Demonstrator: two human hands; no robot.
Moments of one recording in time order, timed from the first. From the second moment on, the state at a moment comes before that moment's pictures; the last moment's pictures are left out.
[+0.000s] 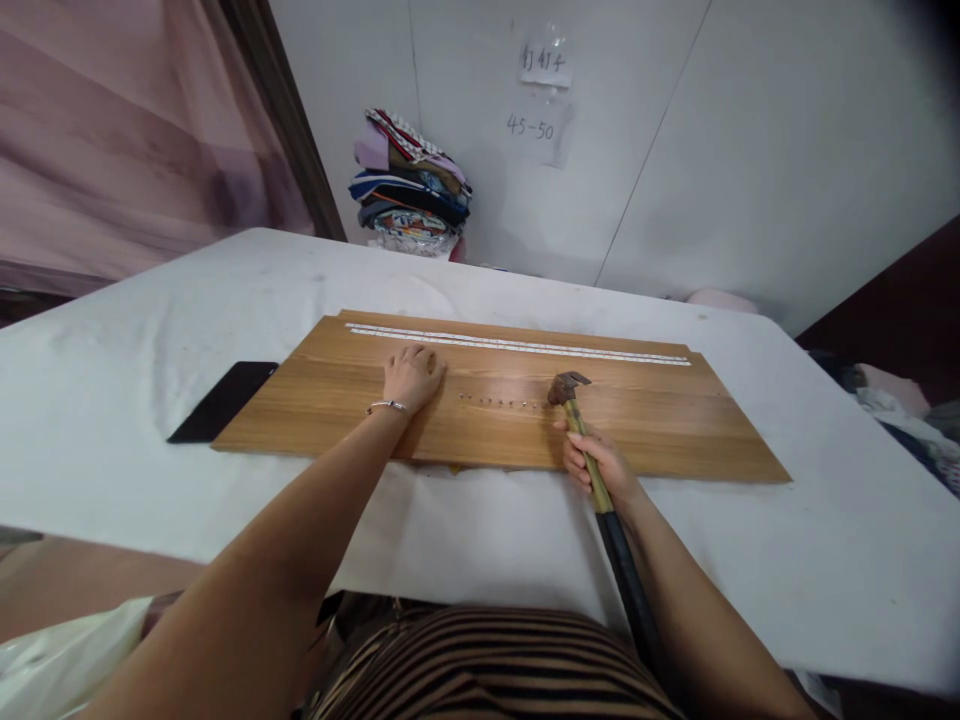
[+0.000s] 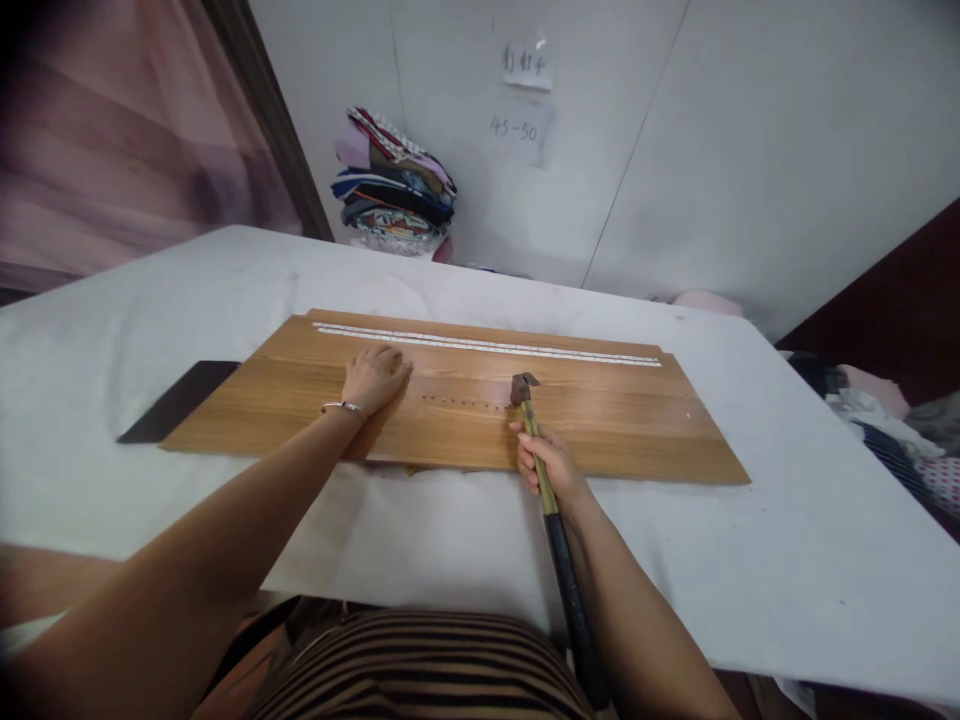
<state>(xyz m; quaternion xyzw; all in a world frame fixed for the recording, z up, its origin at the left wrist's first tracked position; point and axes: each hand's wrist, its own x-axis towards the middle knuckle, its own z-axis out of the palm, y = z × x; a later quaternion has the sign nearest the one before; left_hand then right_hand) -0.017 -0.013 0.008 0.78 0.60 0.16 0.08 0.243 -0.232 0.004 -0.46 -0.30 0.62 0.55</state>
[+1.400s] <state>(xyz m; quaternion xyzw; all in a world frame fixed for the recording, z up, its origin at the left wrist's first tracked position) -0.017 -0.011 0.006 0.78 0.60 0.16 0.08 0.242 -0.233 0.005 -0.47 -0.30 0.62 0.55</state>
